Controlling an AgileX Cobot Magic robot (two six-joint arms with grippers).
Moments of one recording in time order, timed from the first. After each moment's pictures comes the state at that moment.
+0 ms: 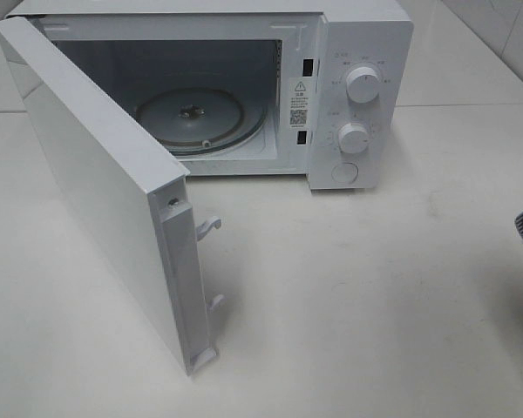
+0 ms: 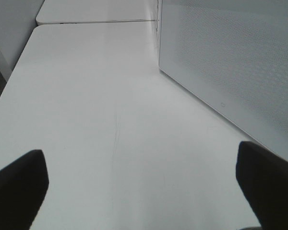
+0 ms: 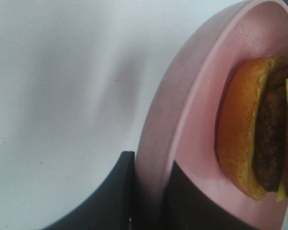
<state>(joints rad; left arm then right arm) 0.02 0.00 -0.52 -0.06 1.07 0.07 0.63 1.18 -0.40 -0.89 0.98 0.81</state>
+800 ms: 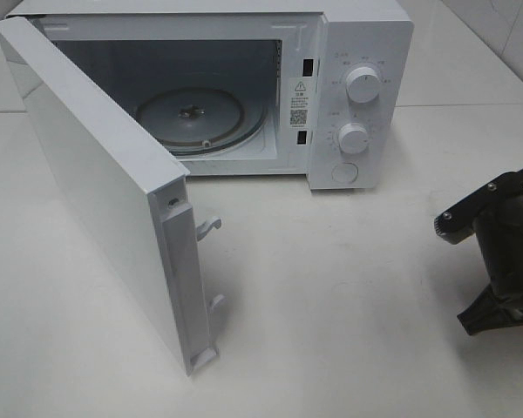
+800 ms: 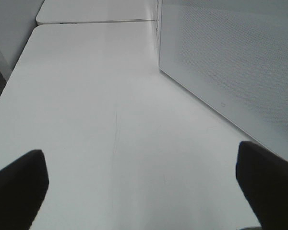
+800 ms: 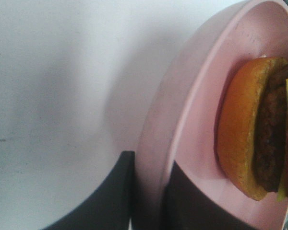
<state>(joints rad) 0.02 0.00 -0.52 -0.06 1.07 0.07 0.63 1.68 -0.52 -1.08 0.86 1.27</state>
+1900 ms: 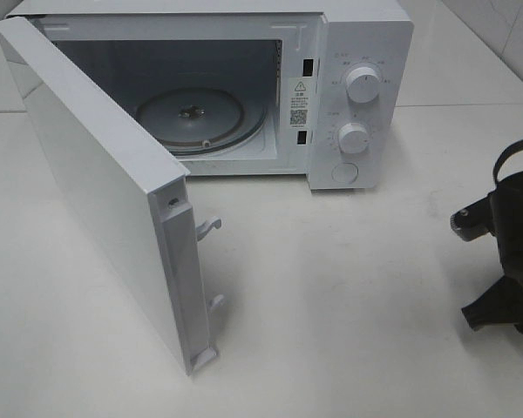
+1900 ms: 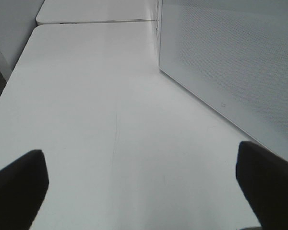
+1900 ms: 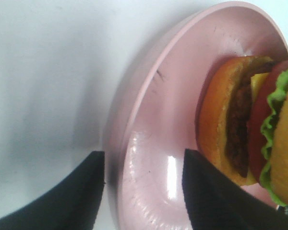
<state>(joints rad) 0.02 0.00 -0.52 -0.06 1.07 0.07 0.49 1.70 -0.54 -1.00 0.76 1.20</state>
